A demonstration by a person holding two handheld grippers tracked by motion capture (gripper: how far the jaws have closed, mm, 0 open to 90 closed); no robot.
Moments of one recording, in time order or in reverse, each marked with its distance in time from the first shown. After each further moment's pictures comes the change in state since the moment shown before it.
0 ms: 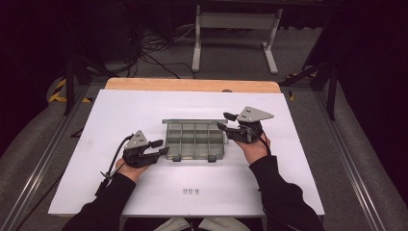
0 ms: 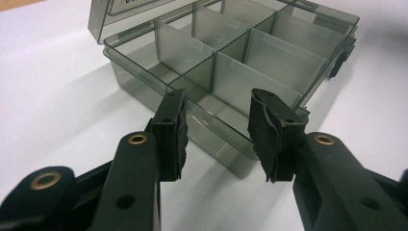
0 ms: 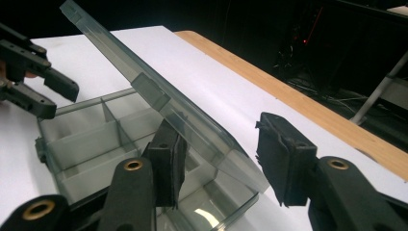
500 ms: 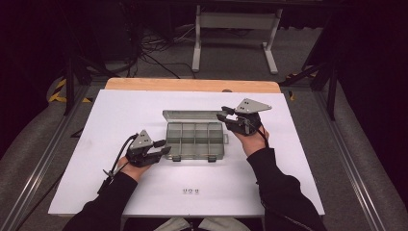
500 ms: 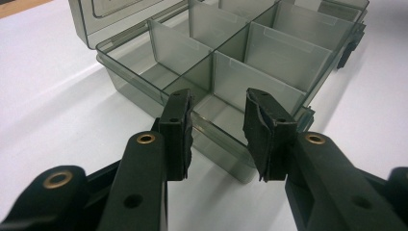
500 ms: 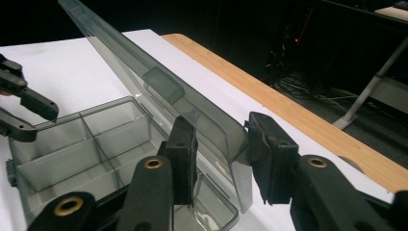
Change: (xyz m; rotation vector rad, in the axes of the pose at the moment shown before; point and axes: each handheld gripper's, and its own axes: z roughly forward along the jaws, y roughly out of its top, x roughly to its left) left arm -0.003 0.006 0.006 0.040 0.007 0.041; right arm -0.013 0.015 0.010 0.012 -0.029 0.001
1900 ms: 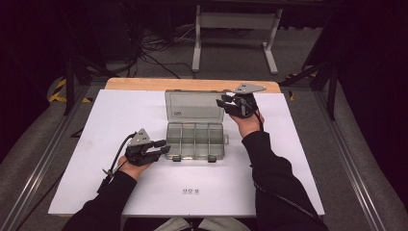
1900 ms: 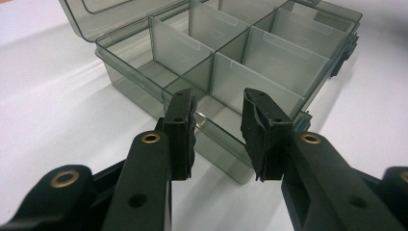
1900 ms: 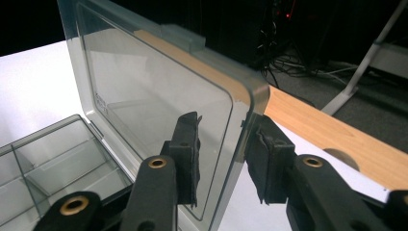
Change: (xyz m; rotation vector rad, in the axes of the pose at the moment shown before) left arm 0.005 0.000 0.000 -0.008 -0.033 -0.045; right arm -0.045 0.007 0.042 0.056 -0.020 0.124
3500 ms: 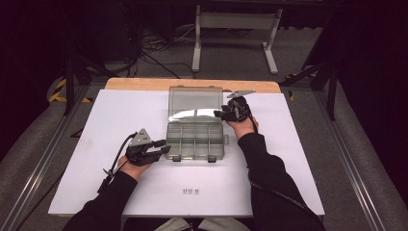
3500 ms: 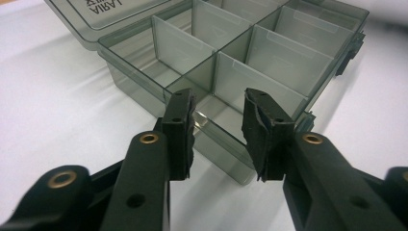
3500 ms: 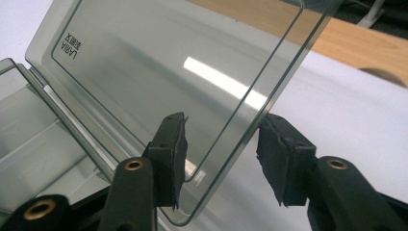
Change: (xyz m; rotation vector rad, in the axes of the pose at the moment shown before) left arm 0.000 0.000 0.002 0.007 0.008 -0.014; right arm -0.016 -0.039 0.045 0.214 0.016 0.139
